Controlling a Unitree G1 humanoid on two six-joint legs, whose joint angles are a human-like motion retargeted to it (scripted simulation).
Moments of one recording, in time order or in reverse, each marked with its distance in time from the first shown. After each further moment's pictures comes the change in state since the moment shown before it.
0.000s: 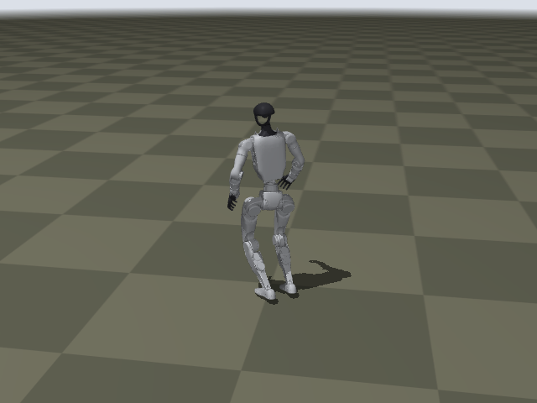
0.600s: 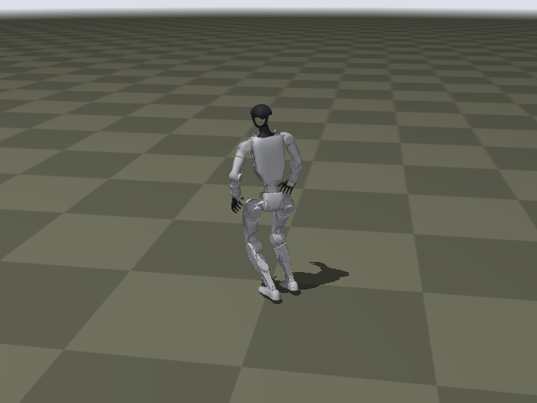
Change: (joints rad) left arm -0.083 0.029 -0.162 0.026 0.172 -0.011 0.078; right arm -0.022 0.057 0.069 0.157 -0.090 0.018 -0.144; waist -0.042 -0.026 0.003; left_leg -0.055 -0.066 -0.018 0.020 -0.127 0.043; right_leg -0.133 0.020 0.071 0.094 -0.046 0.021
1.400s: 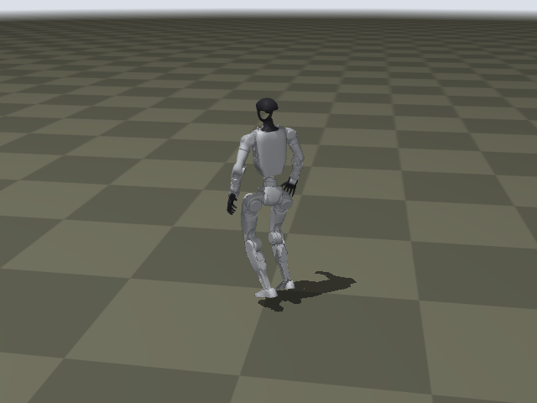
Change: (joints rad) left arm 0.068 -0.052 0.088 0.191 -0.162 0.051 -0.202; right arm 0.130 -0.032 0.003 0.040 0.032 0.041 0.143; waist -0.026 0.008 -0.144; left_leg 0.061 -0.029 0.041 -0.367 0.579 -0.121; right_leg 0.042 -0.081 -0.040 -0.239 0.398 0.068
